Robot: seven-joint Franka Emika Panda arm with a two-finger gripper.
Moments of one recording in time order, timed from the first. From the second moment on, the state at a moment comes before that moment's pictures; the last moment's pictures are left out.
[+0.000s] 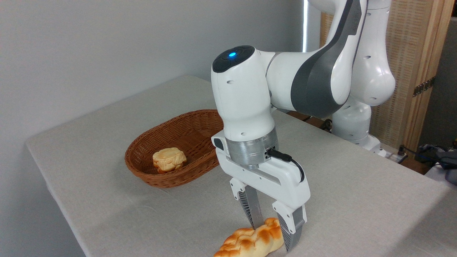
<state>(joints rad) -0.41 -0.05 0.65 -2.19 0.21 2.16 0.87</state>
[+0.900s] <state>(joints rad) -0.42 -0.05 0.65 -2.19 0.21 2.16 0.87</state>
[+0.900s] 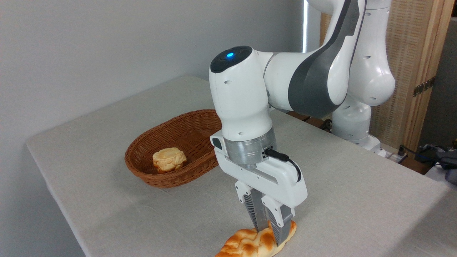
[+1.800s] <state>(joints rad) -0.42 -0.15 0.49 -2.09 0.09 2.03 0.86</state>
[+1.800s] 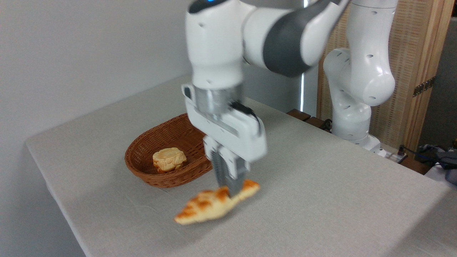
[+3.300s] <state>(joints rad) -0.41 -0.18 0.05 -2.03 0.02 1.73 0.56</state>
